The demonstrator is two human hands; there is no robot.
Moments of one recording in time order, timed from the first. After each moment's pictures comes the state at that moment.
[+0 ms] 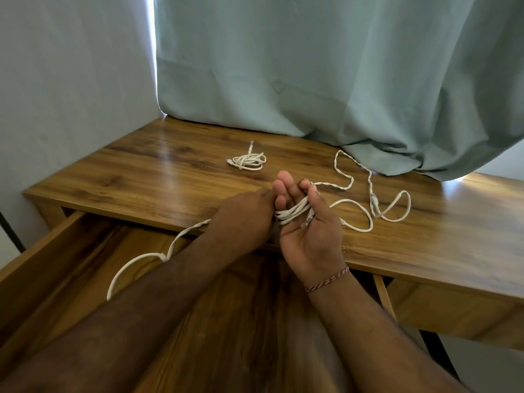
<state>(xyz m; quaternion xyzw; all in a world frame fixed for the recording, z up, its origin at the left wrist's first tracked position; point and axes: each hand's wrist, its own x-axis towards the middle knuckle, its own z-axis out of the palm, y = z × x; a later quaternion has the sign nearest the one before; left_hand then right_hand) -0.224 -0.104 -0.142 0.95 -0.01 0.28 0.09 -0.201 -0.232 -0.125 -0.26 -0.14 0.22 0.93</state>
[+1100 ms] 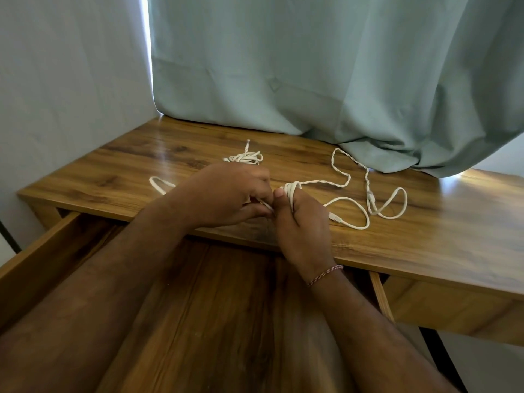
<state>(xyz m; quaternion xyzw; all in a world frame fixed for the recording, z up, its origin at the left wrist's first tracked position) -0.237 -0.055 -0.086 0.92 -0.26 0.28 0.04 -0.185 -0.235 -0.142 -0.80 -0.32 -0.22 0.47</state>
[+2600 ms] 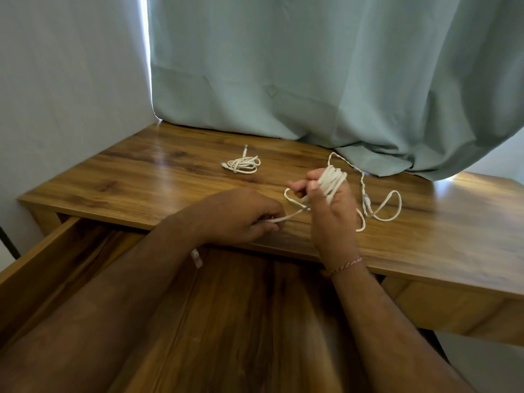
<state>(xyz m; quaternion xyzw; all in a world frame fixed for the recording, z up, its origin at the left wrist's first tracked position) -0.237 -0.076 -0.097 0.96 -0.24 0.11 0.13 -0.156 -0.262 -0.132 -0.61 -0.34 -0.14 0.70</state>
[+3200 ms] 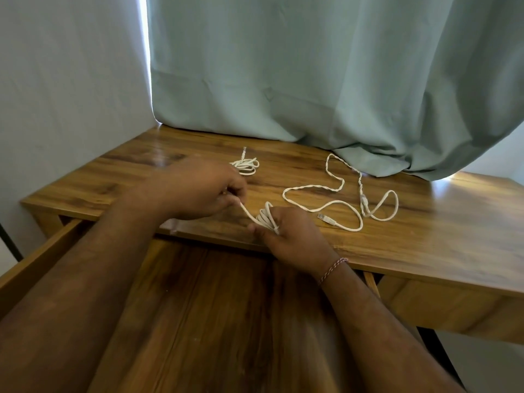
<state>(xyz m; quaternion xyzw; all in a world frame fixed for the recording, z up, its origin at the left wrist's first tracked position) -0.257 -0.036 -0.055 0.99 -0.12 0.11 0.01 -0.181 -0.248 -0.129 -0.85 -0.43 -0.04 0.30</state>
